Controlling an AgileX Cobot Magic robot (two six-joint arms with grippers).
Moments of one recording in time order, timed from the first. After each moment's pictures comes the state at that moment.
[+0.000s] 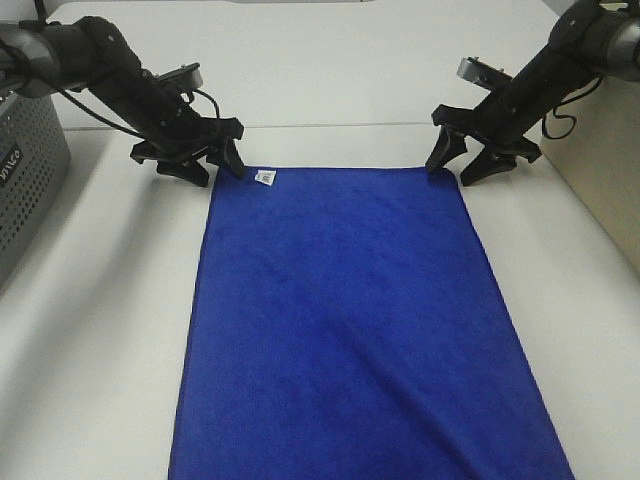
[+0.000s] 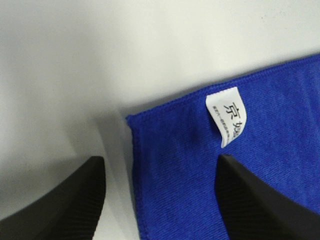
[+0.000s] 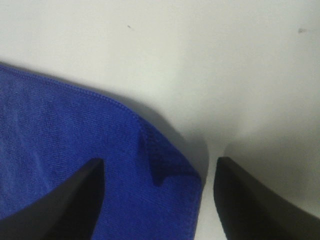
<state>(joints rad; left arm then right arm) -0.15 2.64 -2.24 -0.54 0.93 0.23 0.02 2.63 -2.25 0.48 1.09 -0.28</state>
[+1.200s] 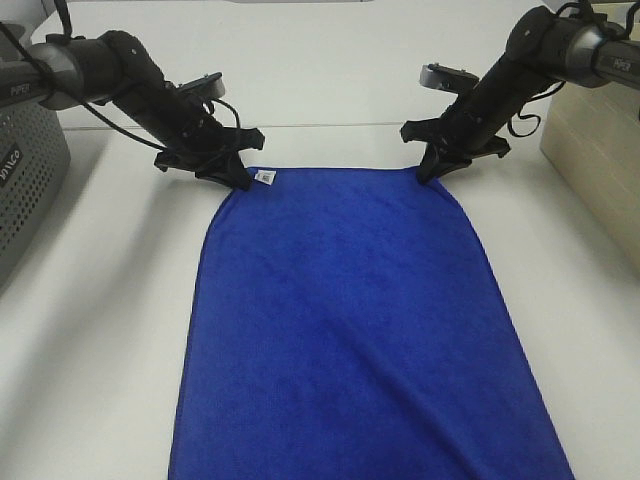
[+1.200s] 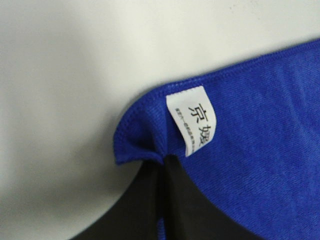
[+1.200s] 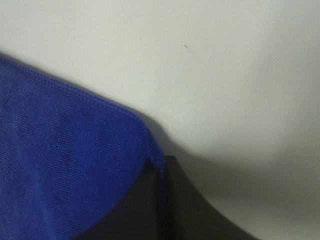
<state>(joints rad) -0.19 2.66 -2.24 -0.57 0.89 0.28 0.10 2.64 -2.25 0.41 1.00 -0.36</state>
